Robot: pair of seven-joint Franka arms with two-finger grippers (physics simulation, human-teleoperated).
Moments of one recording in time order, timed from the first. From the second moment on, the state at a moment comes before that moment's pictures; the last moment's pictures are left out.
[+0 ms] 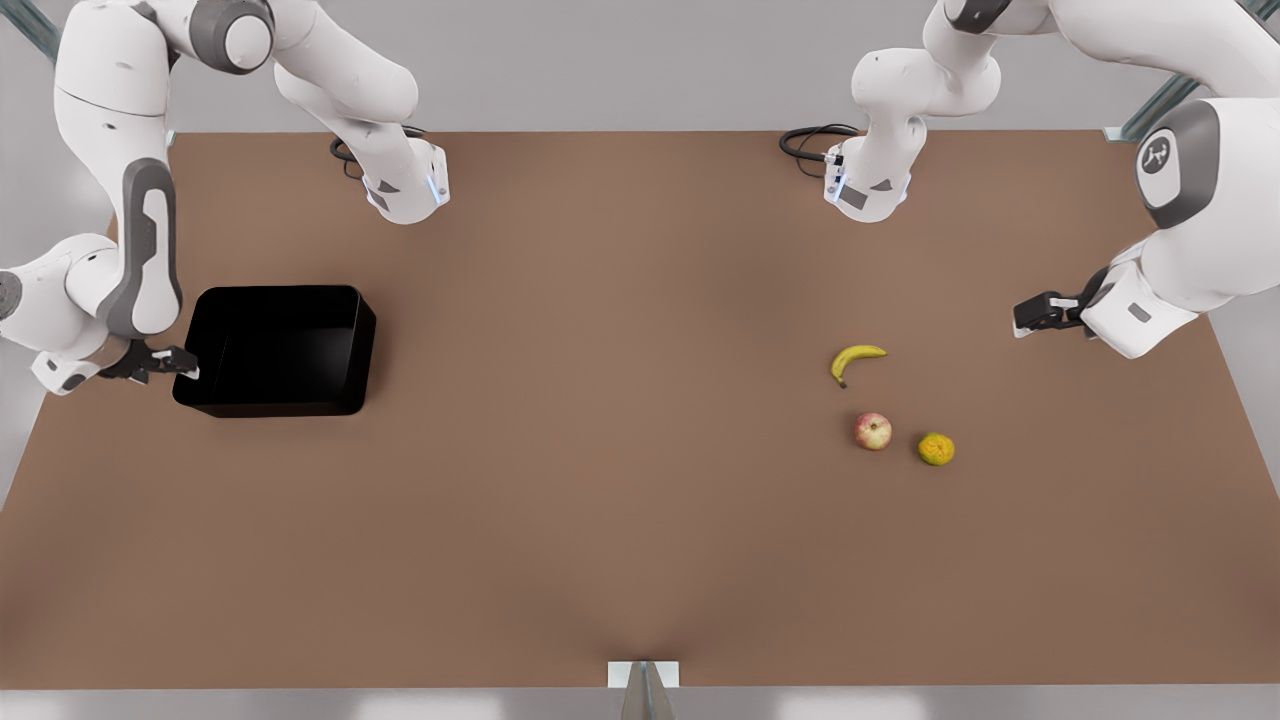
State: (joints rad) left arm -0.07 0.20 0.09 -1.28 -0.02 1.33 0.04; right arm -0.24 0.32 -0.32 -2.05 0.08 2.31 -0.71
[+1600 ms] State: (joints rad) left arm -0.07 0.17 0.09 -1.24 -0.03 1.27 0.02; right arm 0.12 0.46 -0.25 -1.57 0.21 2.04 -0.98
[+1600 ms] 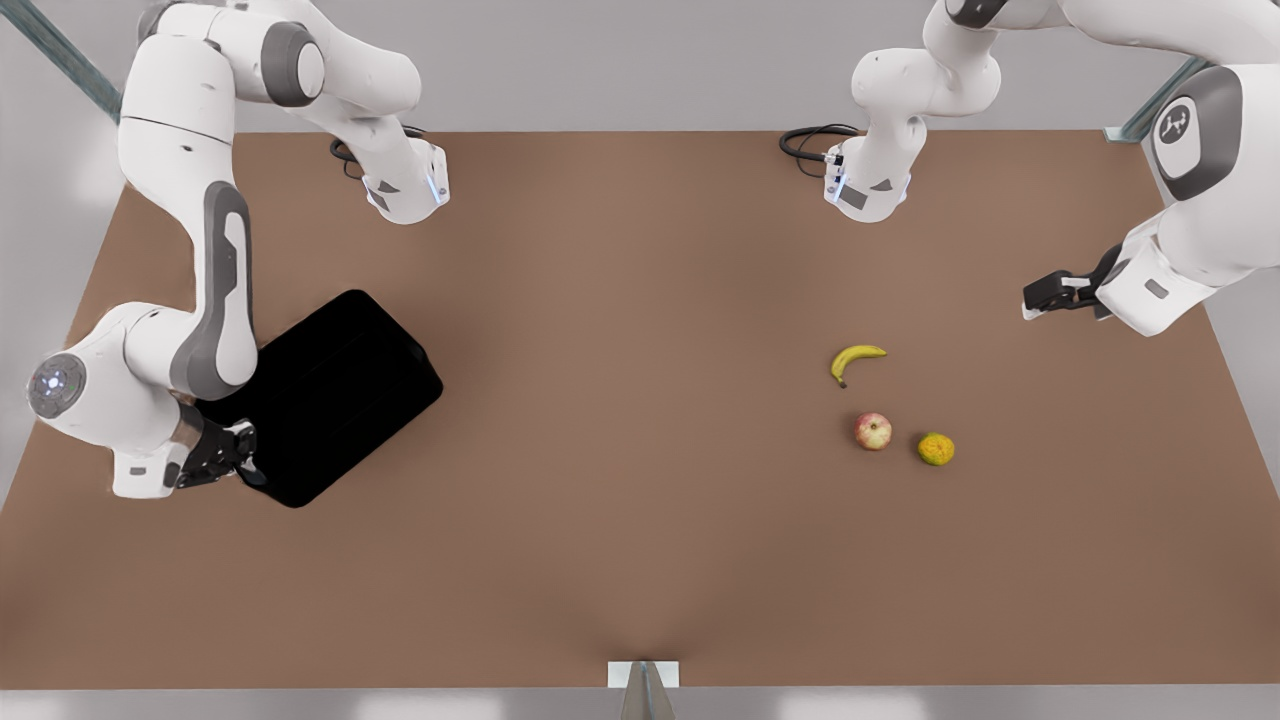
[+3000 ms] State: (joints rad) left arm -0.20 0.47 0.03 -1.64 -0.08 1.77 -0.08; right arm 0.07 0.11 -0.12 -1.33 -0.01 1.43 0.08
